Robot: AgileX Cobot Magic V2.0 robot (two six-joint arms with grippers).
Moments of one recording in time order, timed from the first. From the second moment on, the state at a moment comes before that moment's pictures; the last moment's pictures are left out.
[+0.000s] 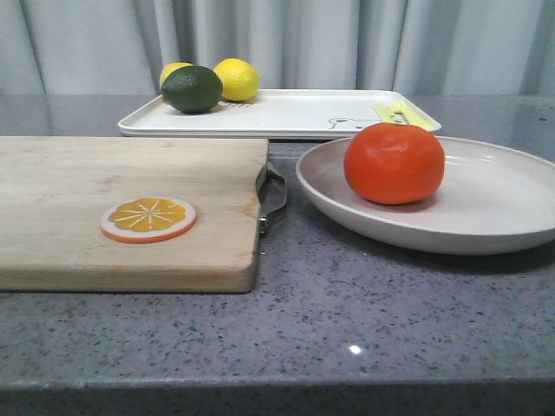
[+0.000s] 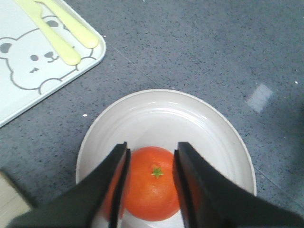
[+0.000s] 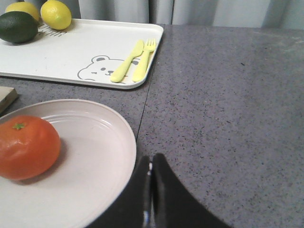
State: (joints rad) left arm -0.76 1.68 -1.64 -0.28 0.76 0.05; right arm 0.17 0.51 -0.38 -0.01 0.21 0.09
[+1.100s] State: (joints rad) left arm -0.70 0.83 -0.77 -0.27 0.44 0.05; right arm 0.17 1.02 -0.83 0.04 0.73 0.09
